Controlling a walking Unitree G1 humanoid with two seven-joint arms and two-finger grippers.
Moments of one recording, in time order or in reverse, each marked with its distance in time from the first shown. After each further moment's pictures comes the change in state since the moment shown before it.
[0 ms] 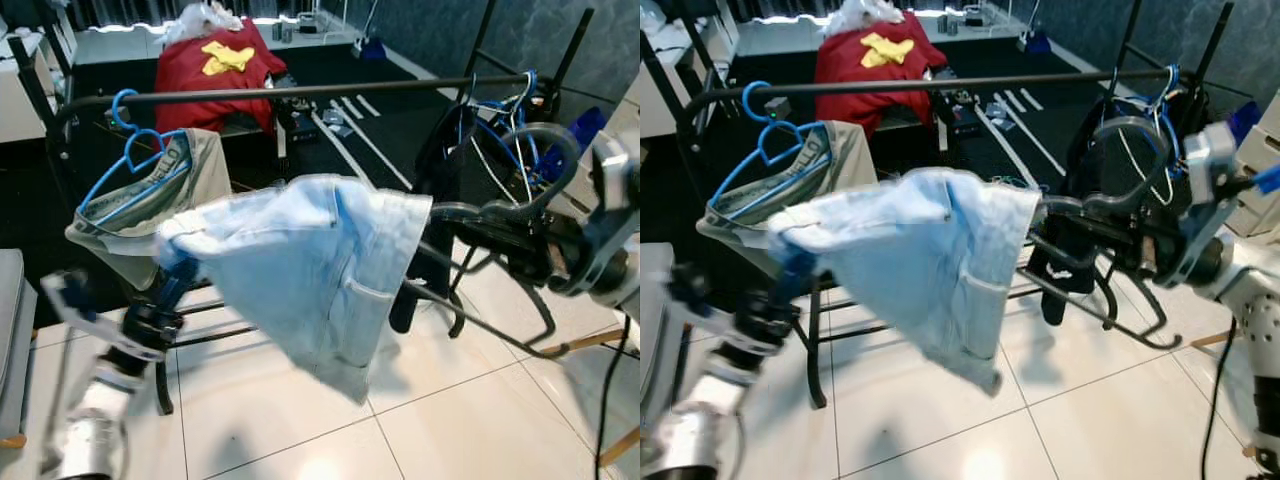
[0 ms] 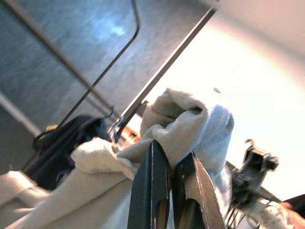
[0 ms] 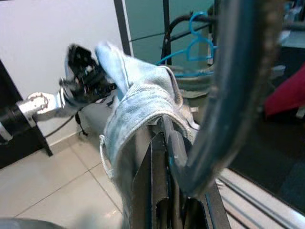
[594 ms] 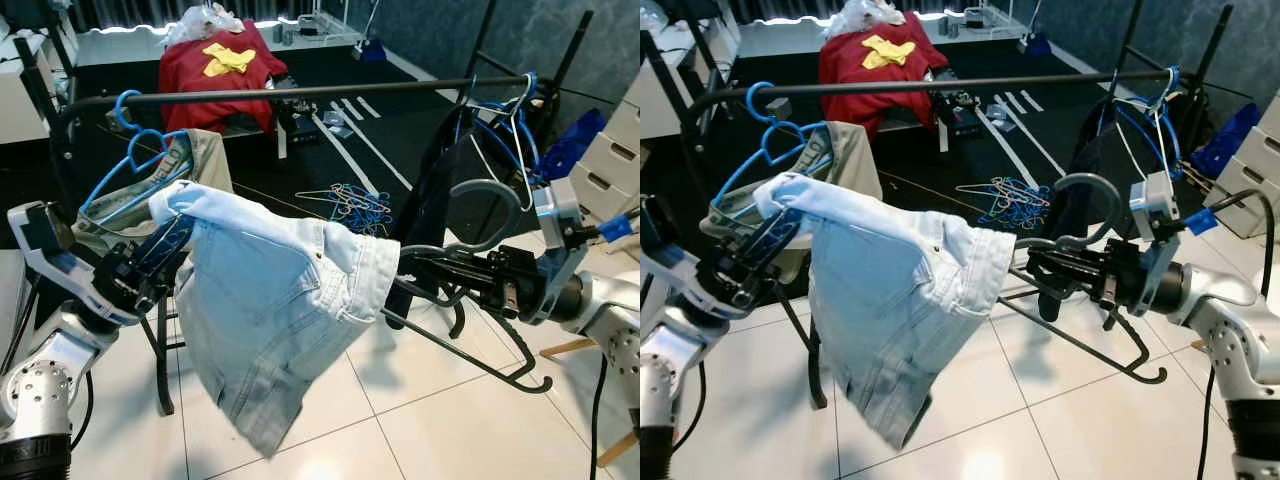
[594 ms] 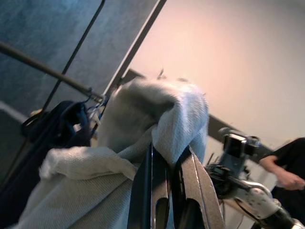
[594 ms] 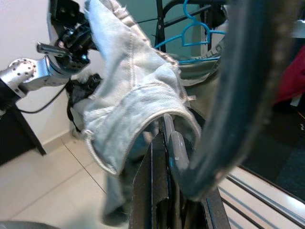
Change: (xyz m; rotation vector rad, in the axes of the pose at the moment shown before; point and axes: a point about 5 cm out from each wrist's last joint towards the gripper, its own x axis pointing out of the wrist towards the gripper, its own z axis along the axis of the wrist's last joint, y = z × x) left arm 0.047 -0.013 0.019 0.095 0.188 -0.120; right arm 0.016 0.005 -0.031 0.033 0.004 -0.041
